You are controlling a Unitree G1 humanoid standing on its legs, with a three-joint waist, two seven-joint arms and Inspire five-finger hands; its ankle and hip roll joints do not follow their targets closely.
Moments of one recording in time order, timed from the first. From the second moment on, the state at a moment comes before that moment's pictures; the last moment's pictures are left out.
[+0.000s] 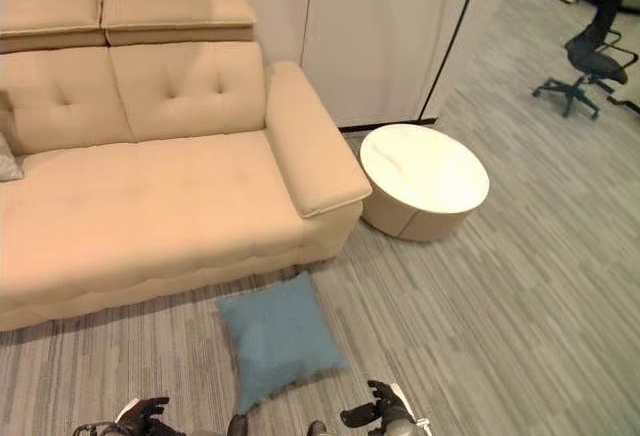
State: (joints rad) left arm -0.04 0.29 -0.25 1.26 -0.02 -0.06 0.07; right arm -0.11 -0.24 0.25 1.24 0.01 -0.06 -0.13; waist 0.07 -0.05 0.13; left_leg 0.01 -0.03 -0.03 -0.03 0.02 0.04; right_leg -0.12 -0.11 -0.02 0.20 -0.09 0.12
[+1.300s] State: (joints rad) left arm 0.00 0.32 -0.22 1.27 -0.02 -0.08 0.07; right arm -0.08 -0.25 0.26 1.21 0.00 -0.05 -0.11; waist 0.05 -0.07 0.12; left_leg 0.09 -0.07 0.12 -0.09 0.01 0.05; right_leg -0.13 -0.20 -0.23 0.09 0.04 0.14
